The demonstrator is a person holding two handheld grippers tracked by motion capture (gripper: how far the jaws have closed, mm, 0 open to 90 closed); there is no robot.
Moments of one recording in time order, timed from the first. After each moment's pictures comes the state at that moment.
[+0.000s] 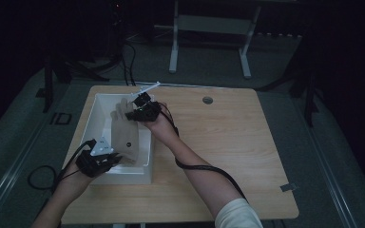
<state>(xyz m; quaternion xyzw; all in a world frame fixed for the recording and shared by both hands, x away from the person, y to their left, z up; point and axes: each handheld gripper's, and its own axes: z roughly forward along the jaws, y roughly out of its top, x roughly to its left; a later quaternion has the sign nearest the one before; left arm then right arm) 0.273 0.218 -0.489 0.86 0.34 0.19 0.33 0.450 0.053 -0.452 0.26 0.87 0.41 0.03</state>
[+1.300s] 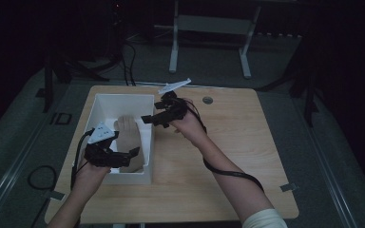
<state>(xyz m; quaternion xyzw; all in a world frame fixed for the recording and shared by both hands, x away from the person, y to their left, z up) 0.276 0.190 -0.446 0.76 0.41 0.19 0.47 0.431 -0.029 -0.412 0.23 0.86 0.46 0.02</state>
